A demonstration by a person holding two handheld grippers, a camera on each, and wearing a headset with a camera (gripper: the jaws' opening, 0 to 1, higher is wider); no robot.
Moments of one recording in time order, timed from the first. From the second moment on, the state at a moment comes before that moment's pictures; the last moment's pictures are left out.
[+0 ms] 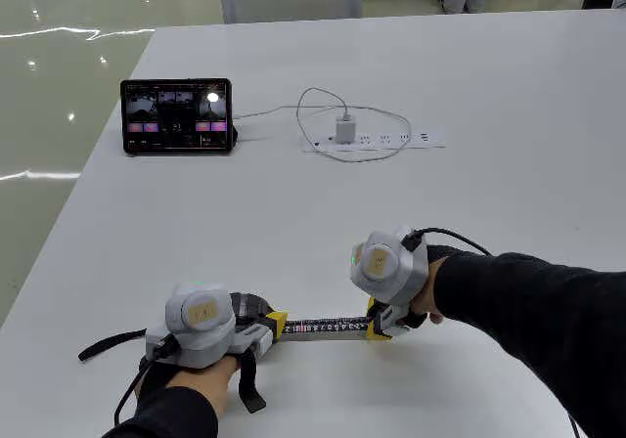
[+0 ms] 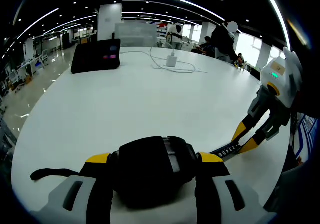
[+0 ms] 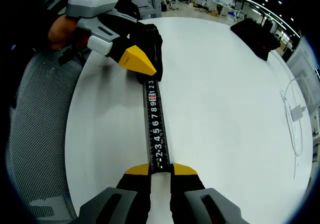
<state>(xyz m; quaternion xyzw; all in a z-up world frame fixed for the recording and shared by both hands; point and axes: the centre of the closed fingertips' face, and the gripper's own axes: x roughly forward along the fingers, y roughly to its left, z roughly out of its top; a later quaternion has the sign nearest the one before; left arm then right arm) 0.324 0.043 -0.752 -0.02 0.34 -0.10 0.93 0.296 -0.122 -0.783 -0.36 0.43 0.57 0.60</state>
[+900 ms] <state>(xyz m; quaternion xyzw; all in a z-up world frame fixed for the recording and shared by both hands) 0.324 0.044 -0.753 -0.02 0.35 -0.11 0.93 0.297 -0.112 -0.784 -0.36 0.43 0.57 0.60</state>
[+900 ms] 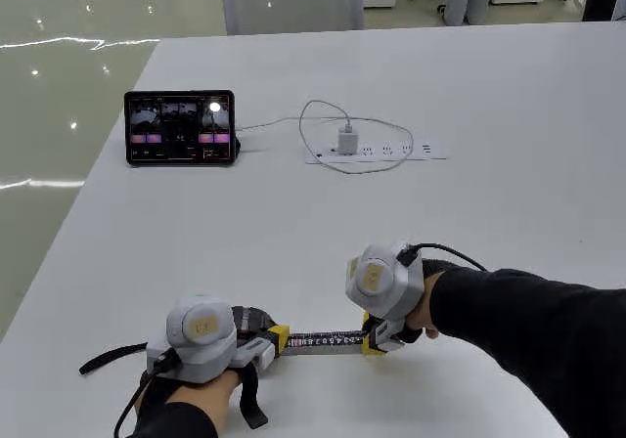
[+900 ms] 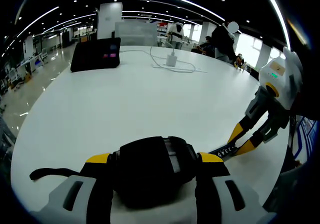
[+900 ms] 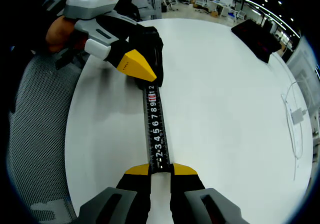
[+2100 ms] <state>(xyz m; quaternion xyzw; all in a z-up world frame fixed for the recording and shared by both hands) 0.322 0.043 -0.752 -0.02 0.34 -0.11 0.93 0.296 -0.098 -0.783 -0.36 0.43 0.58 0.60</state>
